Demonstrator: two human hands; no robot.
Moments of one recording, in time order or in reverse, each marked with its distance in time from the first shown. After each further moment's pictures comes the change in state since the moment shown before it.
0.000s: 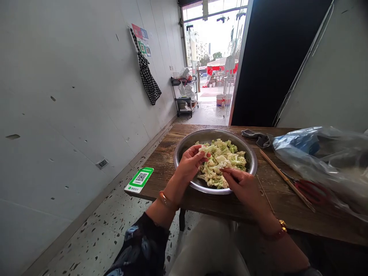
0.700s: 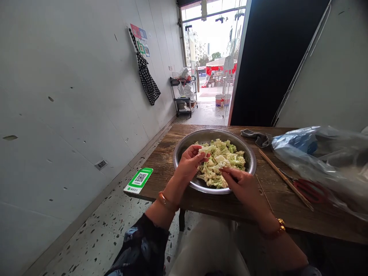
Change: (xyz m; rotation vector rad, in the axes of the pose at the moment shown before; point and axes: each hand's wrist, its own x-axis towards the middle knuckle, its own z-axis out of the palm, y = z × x) left_hand -0.003 0.000 0.001 0.066 -0.001 0.035; right_hand 0.001 -0.001 0.000 -0.011 0.007 0.001
